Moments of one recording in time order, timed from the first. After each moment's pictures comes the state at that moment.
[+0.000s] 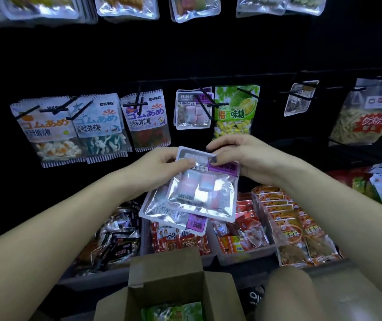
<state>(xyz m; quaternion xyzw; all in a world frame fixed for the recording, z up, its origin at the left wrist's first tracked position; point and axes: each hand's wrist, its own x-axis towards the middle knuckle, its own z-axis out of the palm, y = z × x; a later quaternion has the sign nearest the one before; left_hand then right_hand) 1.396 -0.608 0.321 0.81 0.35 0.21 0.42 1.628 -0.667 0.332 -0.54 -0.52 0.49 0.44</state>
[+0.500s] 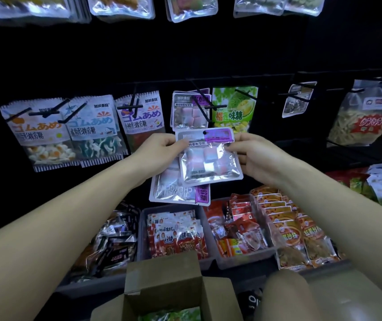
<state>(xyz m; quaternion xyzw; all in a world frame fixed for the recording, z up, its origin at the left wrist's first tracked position) 1.420 -0.582 0.332 0.77 0.44 0.29 0.37 1.650 -0.649 0.319 -0.55 -0.41 0.49 0.53</state>
